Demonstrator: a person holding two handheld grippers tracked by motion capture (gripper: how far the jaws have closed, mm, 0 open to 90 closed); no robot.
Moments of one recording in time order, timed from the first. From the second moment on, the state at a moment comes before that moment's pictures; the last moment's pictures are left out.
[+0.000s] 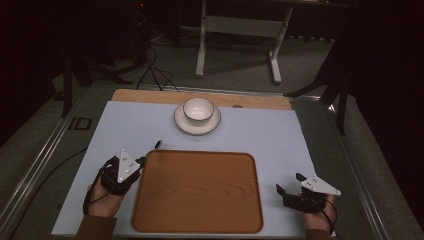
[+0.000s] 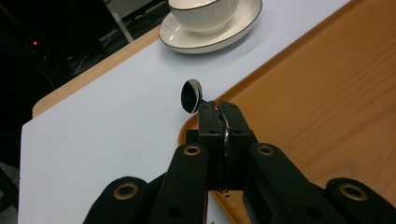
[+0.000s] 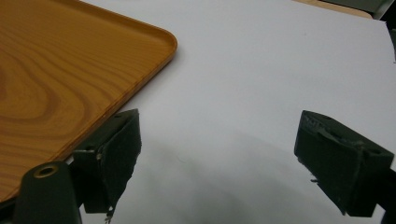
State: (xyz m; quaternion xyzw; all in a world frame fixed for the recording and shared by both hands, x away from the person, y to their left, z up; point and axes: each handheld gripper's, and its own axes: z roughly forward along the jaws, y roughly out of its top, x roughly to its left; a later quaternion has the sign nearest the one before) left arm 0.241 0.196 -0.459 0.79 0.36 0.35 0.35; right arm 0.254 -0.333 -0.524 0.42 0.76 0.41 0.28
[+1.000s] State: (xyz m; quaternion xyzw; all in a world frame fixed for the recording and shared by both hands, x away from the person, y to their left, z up) left arm 0.213 0.194 -0.475 0.81 0.35 0.34 0.33; right arm 0.254 -0.334 -0.523 0.42 0.76 0.41 0.28
